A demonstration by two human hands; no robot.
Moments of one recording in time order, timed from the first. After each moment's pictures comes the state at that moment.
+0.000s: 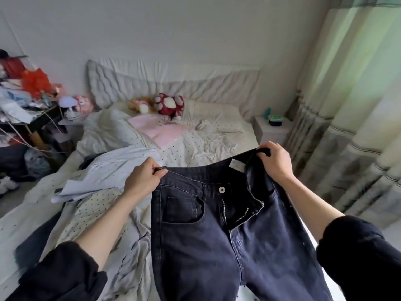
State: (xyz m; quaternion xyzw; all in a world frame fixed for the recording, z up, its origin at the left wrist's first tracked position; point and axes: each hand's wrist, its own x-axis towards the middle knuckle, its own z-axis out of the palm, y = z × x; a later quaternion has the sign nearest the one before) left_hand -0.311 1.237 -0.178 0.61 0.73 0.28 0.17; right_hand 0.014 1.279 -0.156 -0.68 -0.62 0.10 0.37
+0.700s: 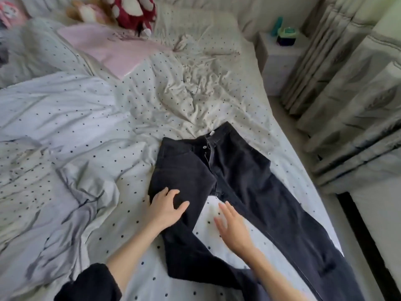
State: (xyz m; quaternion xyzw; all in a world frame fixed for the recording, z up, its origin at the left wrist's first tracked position) left_hand -0.155 1.267 -0.481 0.63 0.71 -0.02 0.32; right_hand 0.051 1.220 -0.516 -0.68 -0.63 0.37 0.09
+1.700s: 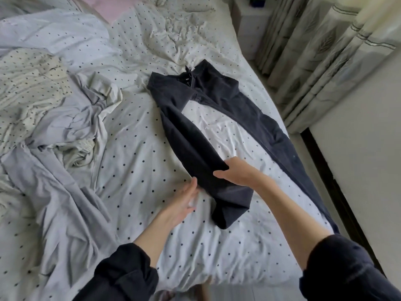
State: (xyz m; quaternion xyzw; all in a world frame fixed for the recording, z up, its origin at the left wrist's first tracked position) left_hand -0.099 0.909 -0.490 0.28 0.55 0.21 0.76; right_hand 0.071 0.951 -0.398 -0.67 -0.61 0.41 -0.05
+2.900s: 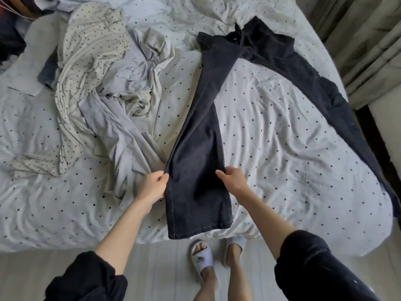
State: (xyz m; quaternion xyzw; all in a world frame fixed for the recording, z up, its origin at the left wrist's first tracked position) left_hand -0.284 0.804 -0.499 0.35 0.77 0.19 0.50; right_hand -0.064 0.827 -0.510 -0.70 -0.43 0.54 0.18
